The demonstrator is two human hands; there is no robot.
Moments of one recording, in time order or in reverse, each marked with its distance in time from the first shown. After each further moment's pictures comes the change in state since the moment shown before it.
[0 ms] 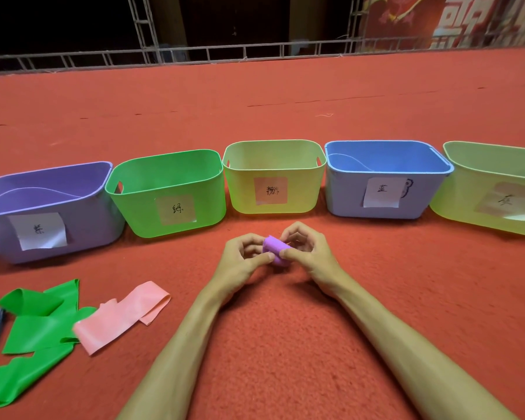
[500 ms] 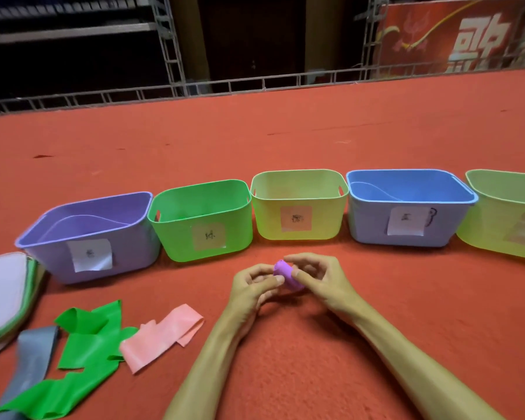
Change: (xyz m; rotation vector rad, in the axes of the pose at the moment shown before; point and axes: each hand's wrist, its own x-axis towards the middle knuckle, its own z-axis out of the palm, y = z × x) left_hand -0.027 0.021 -0.017 -0.398 0.106 -0.160; right_hand 0.004 -0.014 0.028 -0.083 -0.003 -0.017
